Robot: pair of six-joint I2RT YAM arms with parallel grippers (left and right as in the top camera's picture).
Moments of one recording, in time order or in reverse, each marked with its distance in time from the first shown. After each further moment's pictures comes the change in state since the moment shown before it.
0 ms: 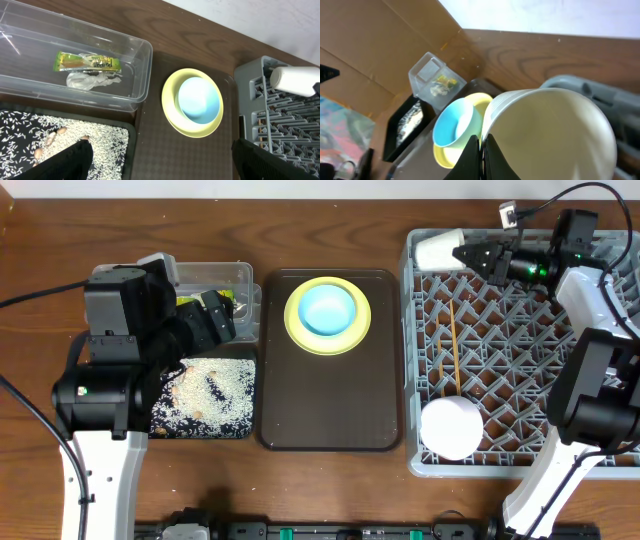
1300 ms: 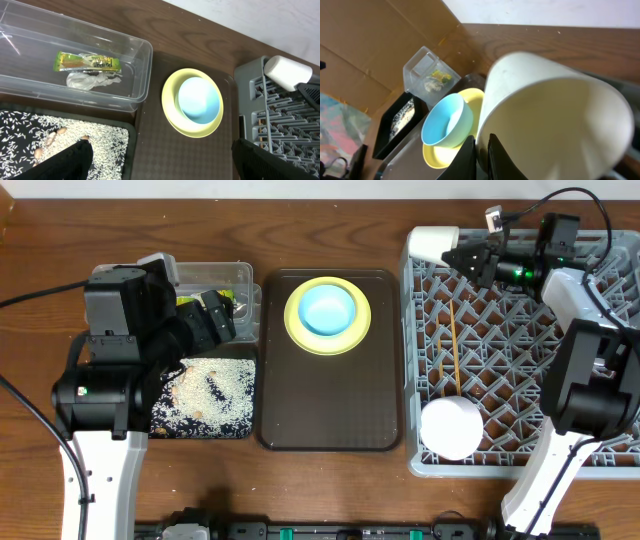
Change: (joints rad) left arm 0.000 0.000 0.000 0.000 0.000 0.000; right arm 0.022 0.073 0.000 0.048 0.009 0.009
